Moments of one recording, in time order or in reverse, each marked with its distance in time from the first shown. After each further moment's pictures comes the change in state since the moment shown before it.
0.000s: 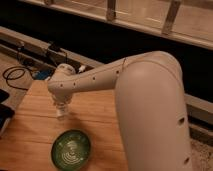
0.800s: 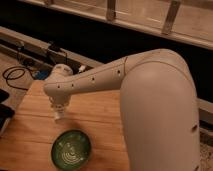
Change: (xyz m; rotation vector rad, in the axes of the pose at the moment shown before) arm 0.013 0.018 -0.016 0.001 0.021 -0.025
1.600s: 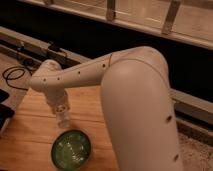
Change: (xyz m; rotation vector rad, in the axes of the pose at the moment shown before) arm 0.043 -0.013 -0.012 0.168 0.235 -0.137
